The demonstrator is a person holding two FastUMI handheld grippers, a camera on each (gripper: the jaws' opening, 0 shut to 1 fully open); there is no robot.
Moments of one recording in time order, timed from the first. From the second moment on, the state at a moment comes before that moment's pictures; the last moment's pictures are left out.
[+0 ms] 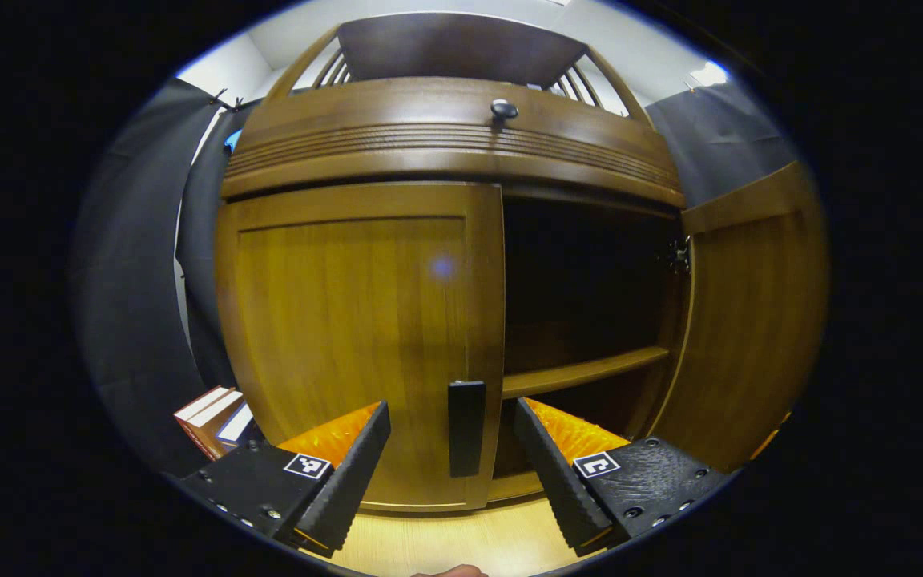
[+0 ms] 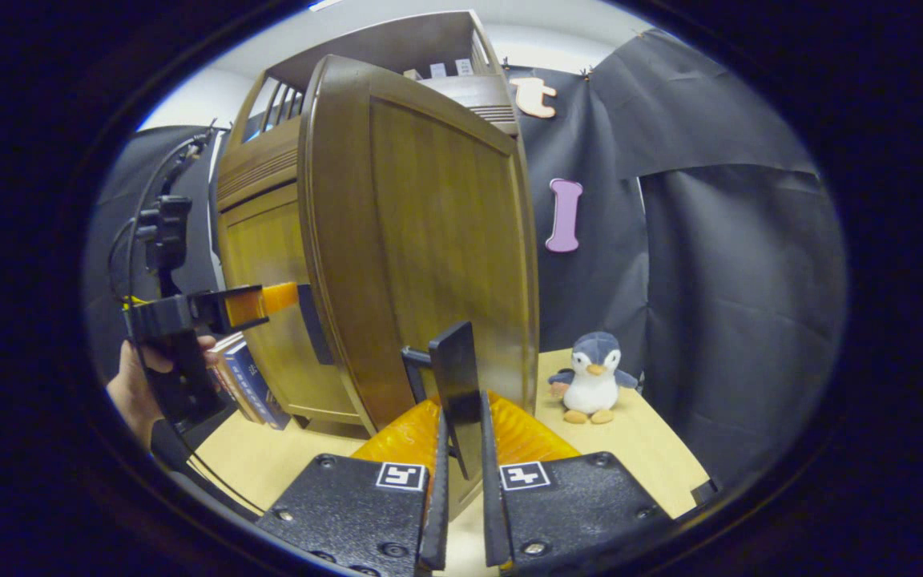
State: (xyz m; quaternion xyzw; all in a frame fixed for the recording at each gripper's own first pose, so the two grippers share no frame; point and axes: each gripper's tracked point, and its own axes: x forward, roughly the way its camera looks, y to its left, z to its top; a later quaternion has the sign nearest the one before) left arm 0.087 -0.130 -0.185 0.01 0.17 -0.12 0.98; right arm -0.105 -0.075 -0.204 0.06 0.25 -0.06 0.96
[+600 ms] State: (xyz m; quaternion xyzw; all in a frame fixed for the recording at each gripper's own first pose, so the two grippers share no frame) left arm 0.129 -0.140 -0.241 -0.01 0.19 -0.11 0.98; right arm -0.138 -0.157 -0.189 0.05 0.25 -0.16 0.95
